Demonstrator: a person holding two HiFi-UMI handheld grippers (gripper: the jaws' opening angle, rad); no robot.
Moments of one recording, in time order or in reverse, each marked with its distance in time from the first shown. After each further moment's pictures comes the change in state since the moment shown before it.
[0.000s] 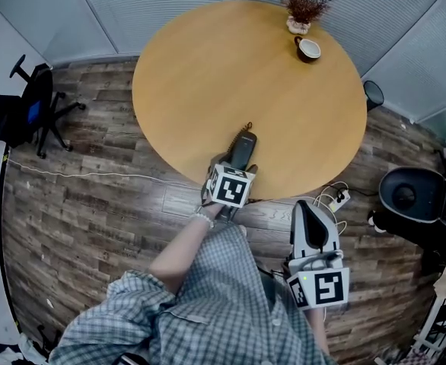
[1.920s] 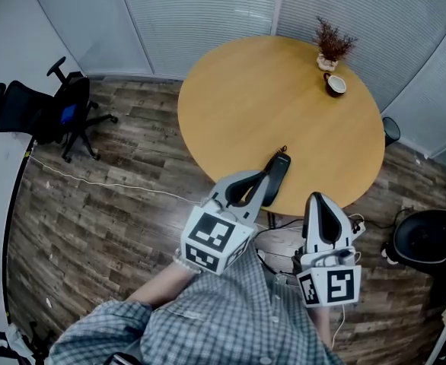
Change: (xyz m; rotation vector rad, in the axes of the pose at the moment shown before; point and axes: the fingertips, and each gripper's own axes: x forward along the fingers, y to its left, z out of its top) left arm -0.268 -0.017 0.101 0.119 -0.602 -0.120; right arm 0.016 0.069 0.074 -0.033 -0.241 0.052
